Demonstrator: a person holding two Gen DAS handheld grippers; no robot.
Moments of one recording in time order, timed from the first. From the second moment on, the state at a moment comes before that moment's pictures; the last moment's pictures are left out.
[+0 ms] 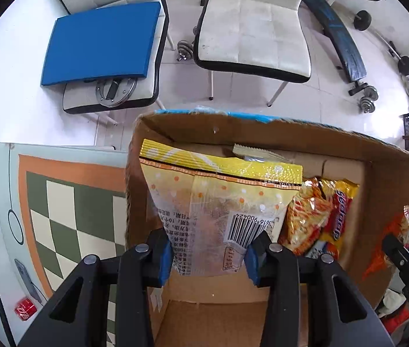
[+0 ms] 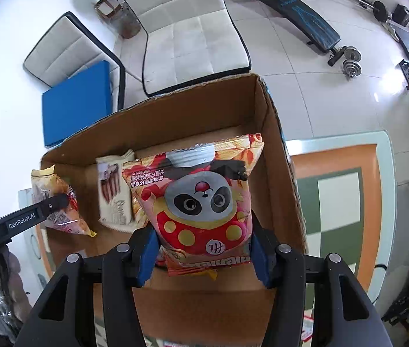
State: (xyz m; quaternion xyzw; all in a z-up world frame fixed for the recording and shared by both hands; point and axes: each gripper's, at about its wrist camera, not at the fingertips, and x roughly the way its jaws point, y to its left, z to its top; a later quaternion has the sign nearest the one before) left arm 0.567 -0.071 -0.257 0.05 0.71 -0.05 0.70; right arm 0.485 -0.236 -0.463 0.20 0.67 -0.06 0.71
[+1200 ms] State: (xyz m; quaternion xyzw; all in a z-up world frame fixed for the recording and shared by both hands) left arm 0.362 -0.042 -0.137 0.04 0.53 -0.07 0.85; right arm 0.334 -0.181 -0.397 0.17 0.62 0.02 0.77
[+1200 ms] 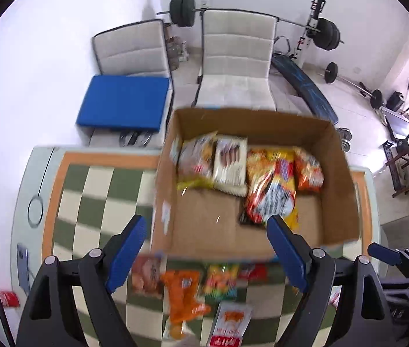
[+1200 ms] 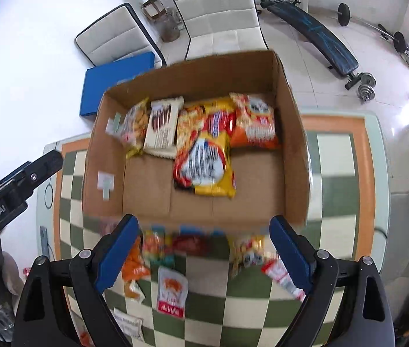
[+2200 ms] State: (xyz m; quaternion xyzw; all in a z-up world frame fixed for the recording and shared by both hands) left arm 0.332 0.014 -0.353 -0.04 0.72 -0.02 0.70; right arm 0.291 -0.187 -0.548 0.10 0.71 -0.04 0.70
